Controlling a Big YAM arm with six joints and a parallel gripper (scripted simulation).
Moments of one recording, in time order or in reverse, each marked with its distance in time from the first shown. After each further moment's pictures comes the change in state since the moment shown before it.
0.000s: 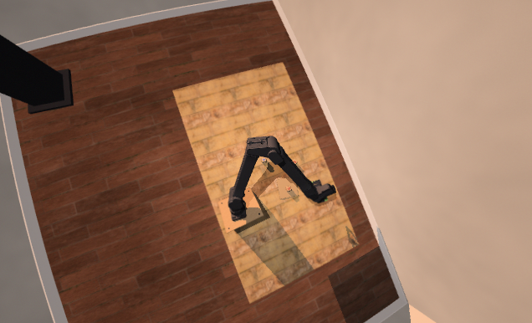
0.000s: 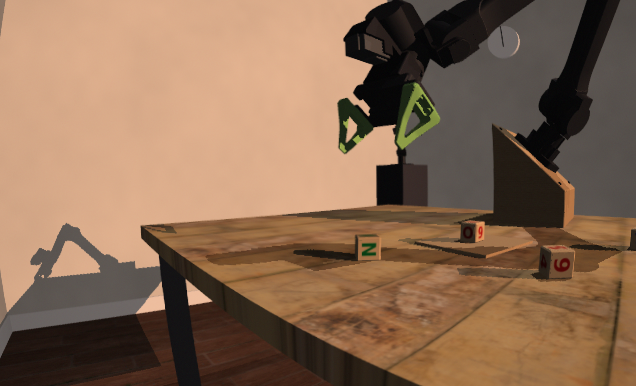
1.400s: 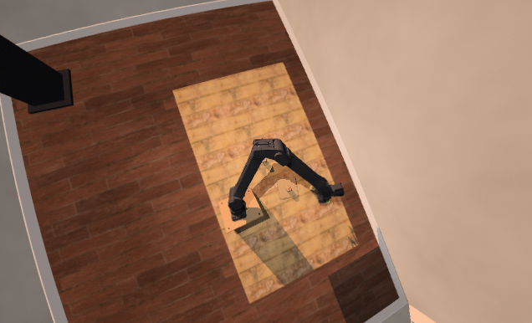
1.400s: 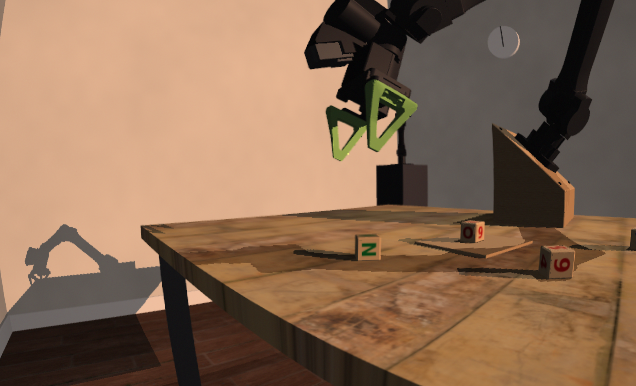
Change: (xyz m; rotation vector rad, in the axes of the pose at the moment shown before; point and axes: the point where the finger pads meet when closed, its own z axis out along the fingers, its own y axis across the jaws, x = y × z) arm -0.006 -0.015 0.012 0.087 0.238 0.294
